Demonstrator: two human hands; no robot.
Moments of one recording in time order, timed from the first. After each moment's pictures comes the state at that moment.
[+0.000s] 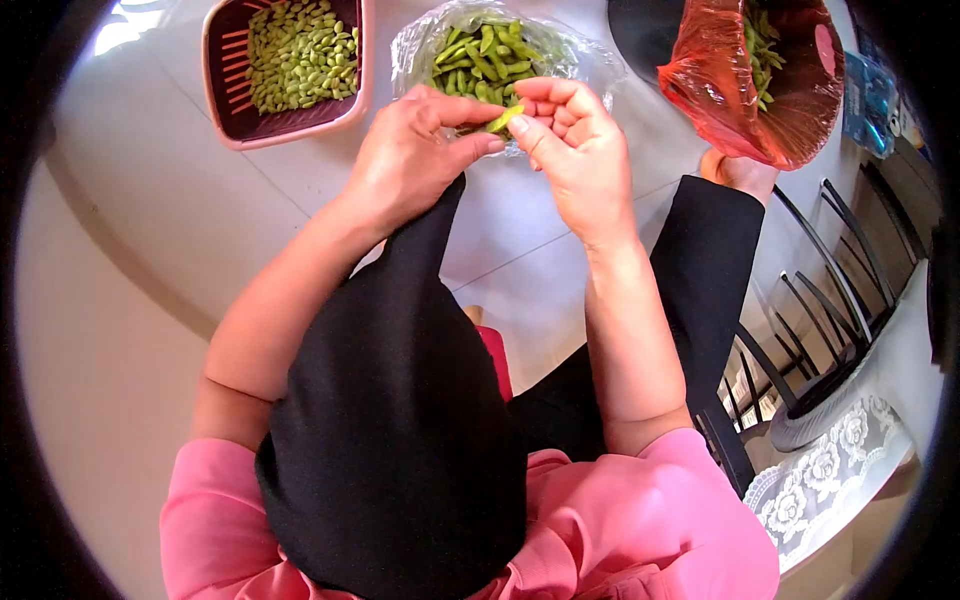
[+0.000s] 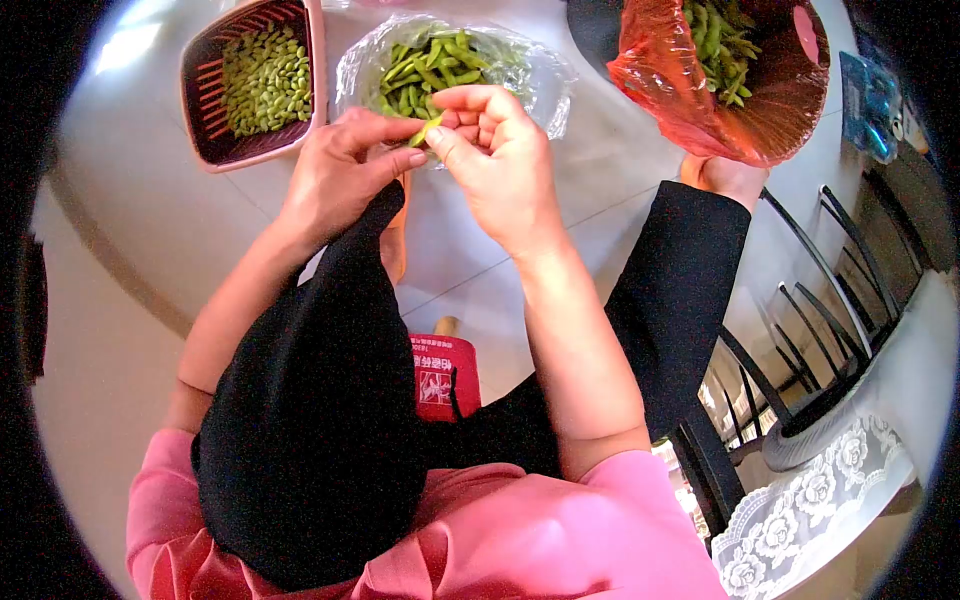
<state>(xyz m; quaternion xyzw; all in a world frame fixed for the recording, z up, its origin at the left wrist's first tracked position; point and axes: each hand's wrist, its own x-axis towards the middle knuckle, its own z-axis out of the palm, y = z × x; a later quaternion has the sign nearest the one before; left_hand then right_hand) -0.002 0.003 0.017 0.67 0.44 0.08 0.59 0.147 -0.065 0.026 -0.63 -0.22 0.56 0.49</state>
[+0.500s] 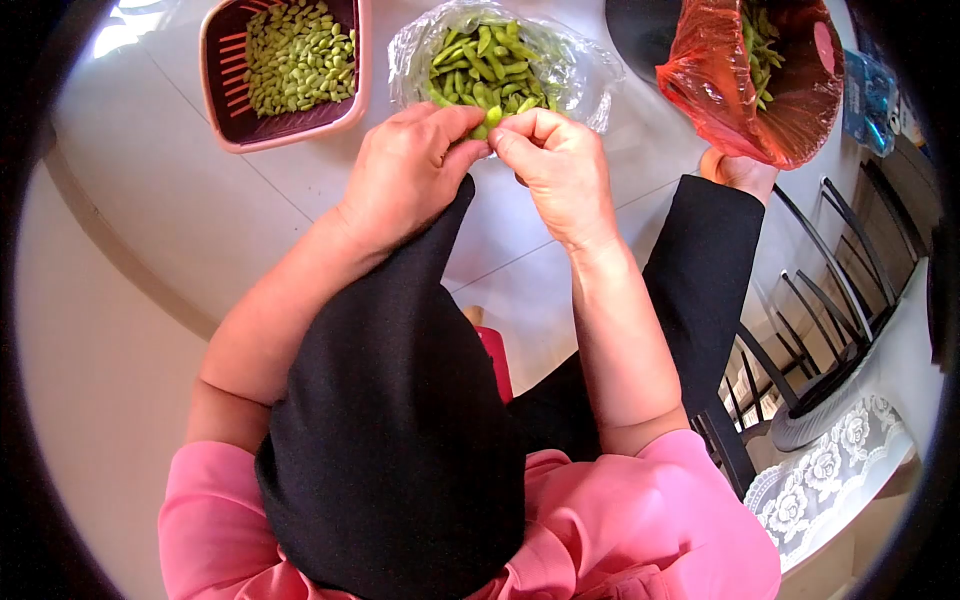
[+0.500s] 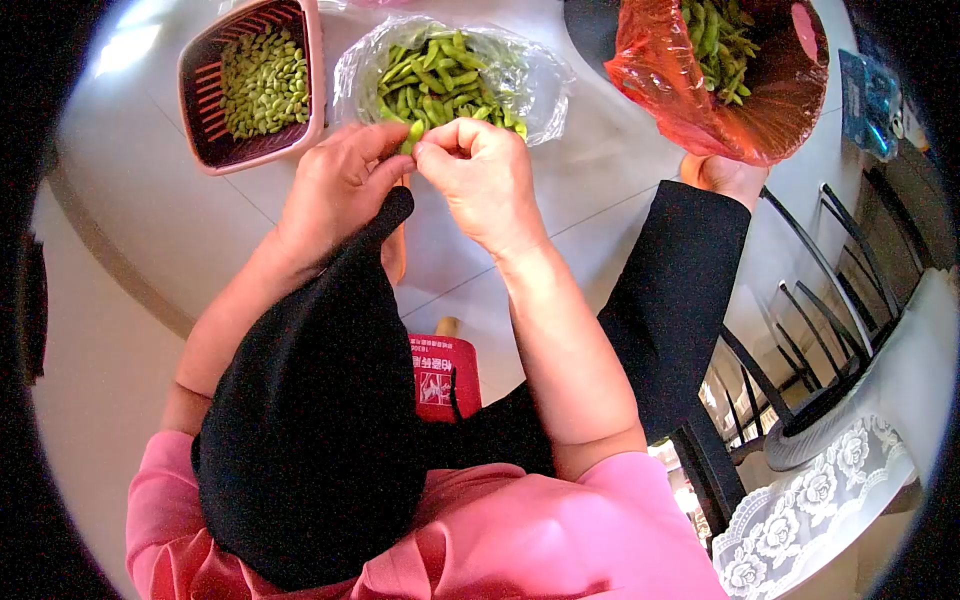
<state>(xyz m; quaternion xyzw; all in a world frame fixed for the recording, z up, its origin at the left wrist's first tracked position) -0.005 -0.006 0.014 0.77 0.41 0.13 0.47 0.142 -0.070 0.022 -0.66 -0.18 0.60 0.41</state>
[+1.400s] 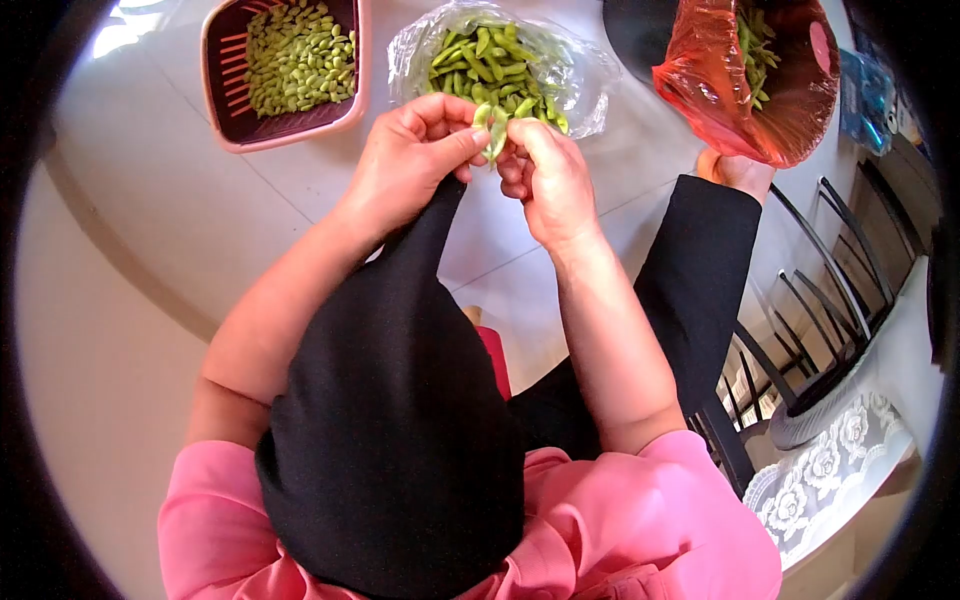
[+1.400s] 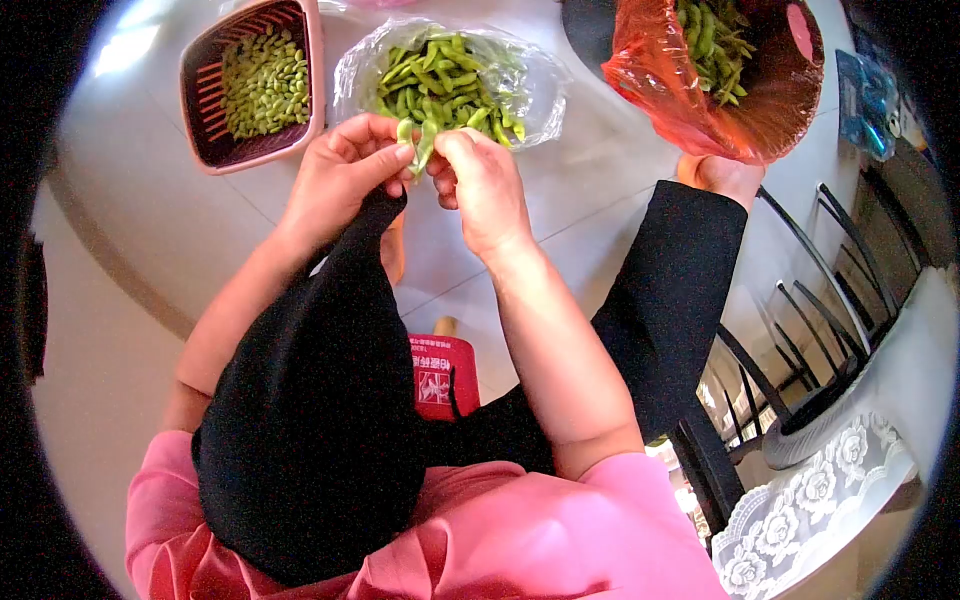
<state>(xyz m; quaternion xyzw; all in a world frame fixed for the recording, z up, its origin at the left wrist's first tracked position) -0.003 -0.007 0.010 0.36 0.45 0.12 0.81 0.135 -0.077 0.015 -0.62 0.02 0.65 0.44</state>
